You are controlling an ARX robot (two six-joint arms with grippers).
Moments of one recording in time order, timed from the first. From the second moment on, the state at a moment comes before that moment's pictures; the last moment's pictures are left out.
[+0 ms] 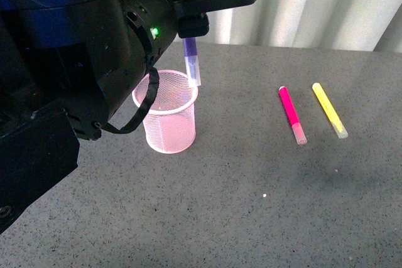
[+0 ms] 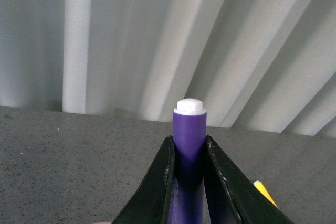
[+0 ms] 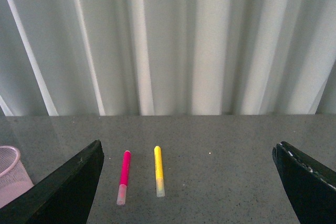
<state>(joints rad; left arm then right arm) -0.54 1.96 0.74 1.23 -0.33 -0.26 0.00 0.00 0.02 0.00 0.00 0.00</state>
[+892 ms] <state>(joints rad) -0.41 1.98 0.73 1.03 -0.19 -0.37 0.00 0.00 0.02 0.00 0.00 0.00</state>
